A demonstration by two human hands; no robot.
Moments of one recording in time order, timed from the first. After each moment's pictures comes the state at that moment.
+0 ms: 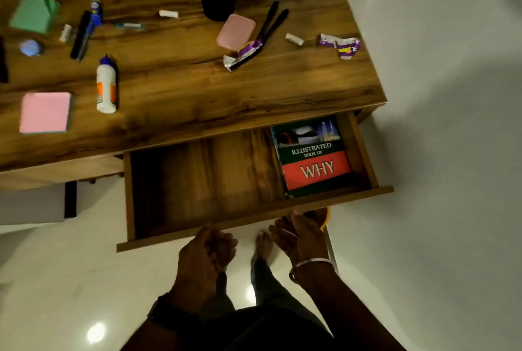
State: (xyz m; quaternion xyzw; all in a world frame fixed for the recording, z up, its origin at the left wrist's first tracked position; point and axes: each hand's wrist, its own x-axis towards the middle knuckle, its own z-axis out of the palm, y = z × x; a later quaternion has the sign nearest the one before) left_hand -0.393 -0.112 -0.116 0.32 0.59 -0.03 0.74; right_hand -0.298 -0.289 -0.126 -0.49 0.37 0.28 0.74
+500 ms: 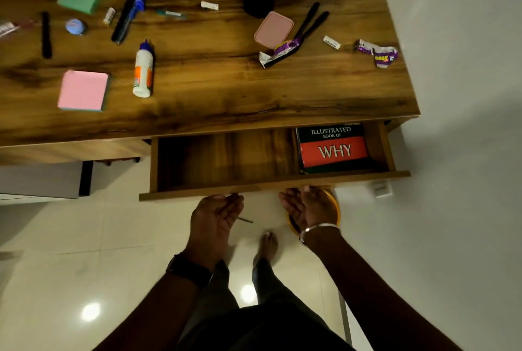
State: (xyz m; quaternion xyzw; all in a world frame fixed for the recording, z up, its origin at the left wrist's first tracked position) left_hand -0.362 -0.069 -0.151 0.22 0.51 0.09 0.83; right_hand -0.249 -0.248 -0.167 -0.52 0.29 0.28 0.75
